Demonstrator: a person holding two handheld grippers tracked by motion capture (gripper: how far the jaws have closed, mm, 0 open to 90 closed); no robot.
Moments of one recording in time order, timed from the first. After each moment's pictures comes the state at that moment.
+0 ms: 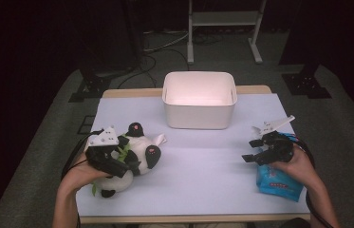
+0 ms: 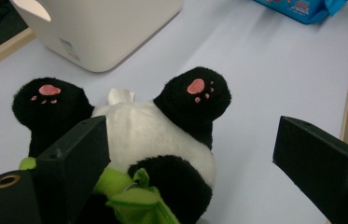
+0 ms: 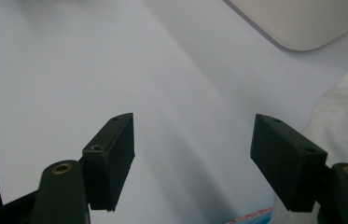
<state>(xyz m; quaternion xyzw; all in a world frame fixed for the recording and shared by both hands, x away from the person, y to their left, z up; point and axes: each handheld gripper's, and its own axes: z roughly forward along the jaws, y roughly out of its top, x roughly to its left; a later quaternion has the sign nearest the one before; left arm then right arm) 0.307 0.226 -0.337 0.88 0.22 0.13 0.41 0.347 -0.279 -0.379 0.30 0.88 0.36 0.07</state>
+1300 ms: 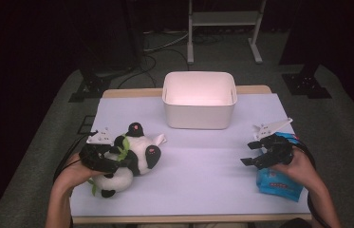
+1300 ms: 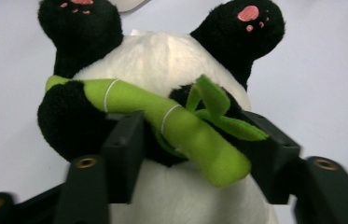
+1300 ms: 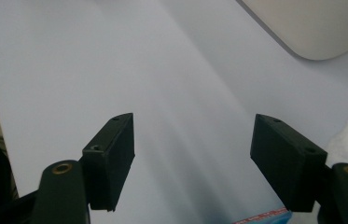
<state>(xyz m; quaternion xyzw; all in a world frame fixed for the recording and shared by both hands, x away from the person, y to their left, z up) 0.317 0.251 -0.351 0.89 0.28 0.11 0.35 0.335 -0.268 -0.370 0.27 0.90 0.34 0.08</state>
